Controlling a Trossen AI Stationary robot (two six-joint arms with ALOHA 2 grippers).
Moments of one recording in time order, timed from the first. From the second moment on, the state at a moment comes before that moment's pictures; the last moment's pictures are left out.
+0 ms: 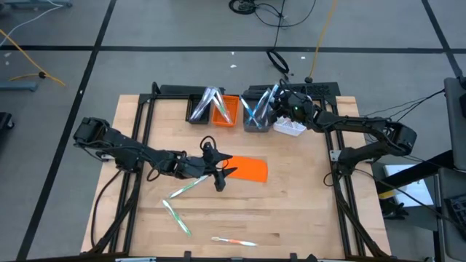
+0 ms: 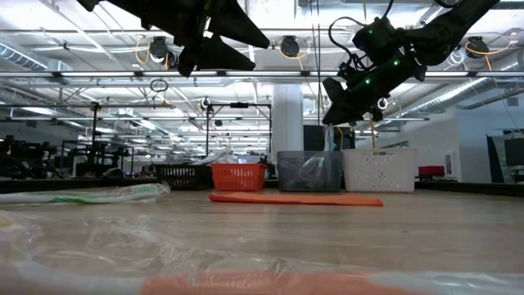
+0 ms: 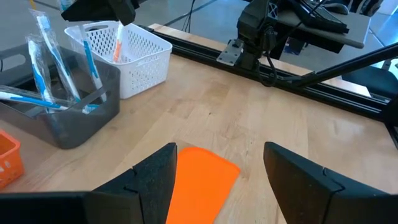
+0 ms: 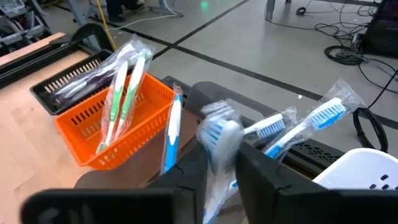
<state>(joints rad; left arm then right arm) -0.26 1.50 0.86 0.27 -0.50 -0.38 -0.57 1.32 0.66 0.25 0.21 0.24</state>
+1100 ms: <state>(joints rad) -0.31 1.50 0.86 -0.15 -0.47 -0.57 -0.42 1.32 0.57 0.39 0.02 0.33</state>
